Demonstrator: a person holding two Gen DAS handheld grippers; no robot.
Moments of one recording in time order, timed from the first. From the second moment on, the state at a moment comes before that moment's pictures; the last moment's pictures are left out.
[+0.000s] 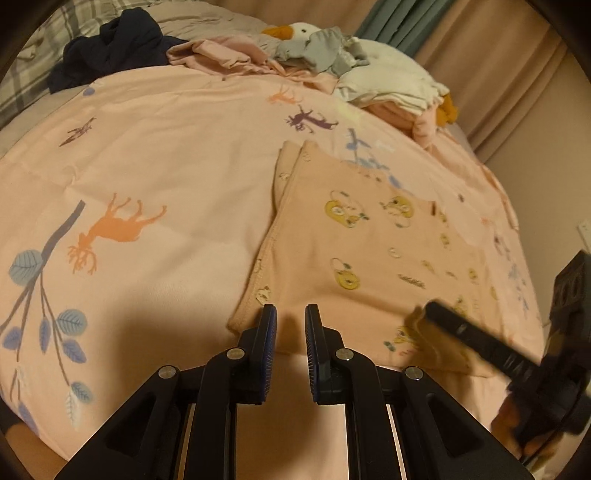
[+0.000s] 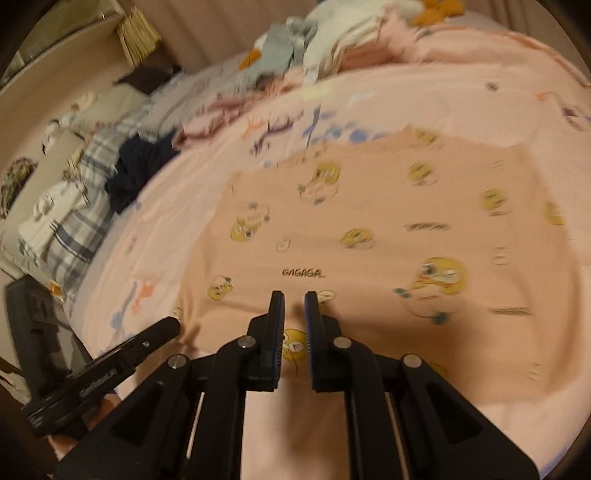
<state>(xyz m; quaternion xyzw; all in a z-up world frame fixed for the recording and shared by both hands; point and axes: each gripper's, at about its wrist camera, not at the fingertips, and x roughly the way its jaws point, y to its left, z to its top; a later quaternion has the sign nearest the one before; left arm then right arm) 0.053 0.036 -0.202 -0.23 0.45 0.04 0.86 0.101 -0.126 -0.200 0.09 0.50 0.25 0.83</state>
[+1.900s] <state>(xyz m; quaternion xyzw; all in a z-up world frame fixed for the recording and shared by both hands) 0.038 0.042 -0.208 -0.24 0.43 0.01 0.87 0.071 -0.091 -0.233 0.08 0.51 0.33 0.79</state>
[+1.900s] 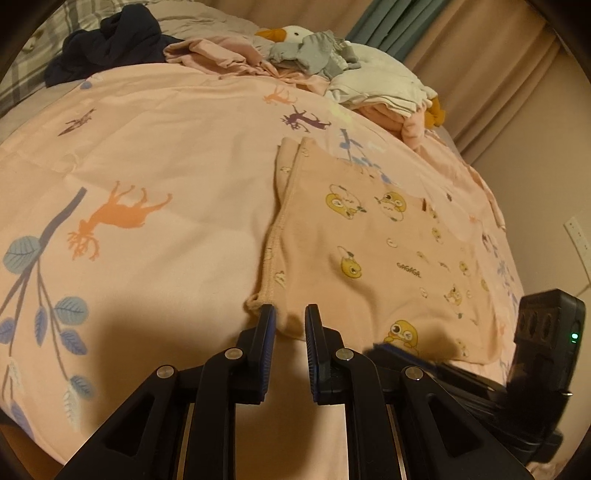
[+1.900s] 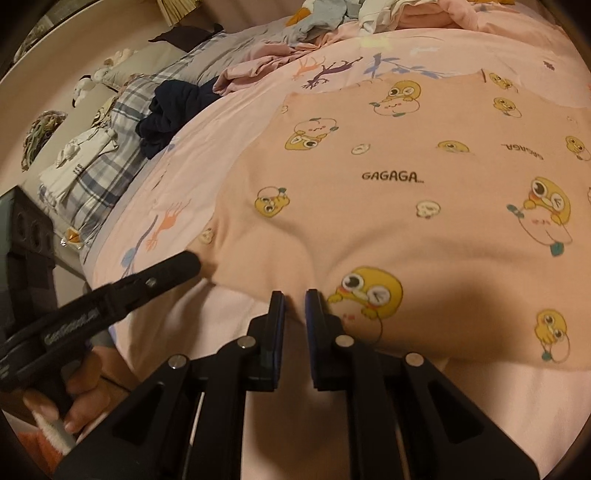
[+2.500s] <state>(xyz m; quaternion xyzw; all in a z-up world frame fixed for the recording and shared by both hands) 0.049 0.036 -0.223 -0.22 0.47 0.06 0.85 0.077 -0.306 -0.216 0.24 0.47 0.09 0.85</state>
